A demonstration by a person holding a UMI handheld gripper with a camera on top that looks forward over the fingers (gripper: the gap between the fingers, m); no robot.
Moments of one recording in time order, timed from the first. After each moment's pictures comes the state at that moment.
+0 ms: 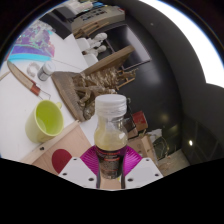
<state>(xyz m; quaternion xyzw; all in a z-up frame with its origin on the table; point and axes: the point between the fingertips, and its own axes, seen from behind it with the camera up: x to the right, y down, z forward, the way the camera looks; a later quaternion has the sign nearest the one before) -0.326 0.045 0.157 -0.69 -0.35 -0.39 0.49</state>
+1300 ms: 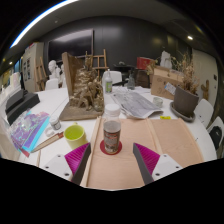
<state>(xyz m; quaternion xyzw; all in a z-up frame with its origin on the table) -0.330 -0.079 0.111 -0.88 0.00 0.00 0.47</state>
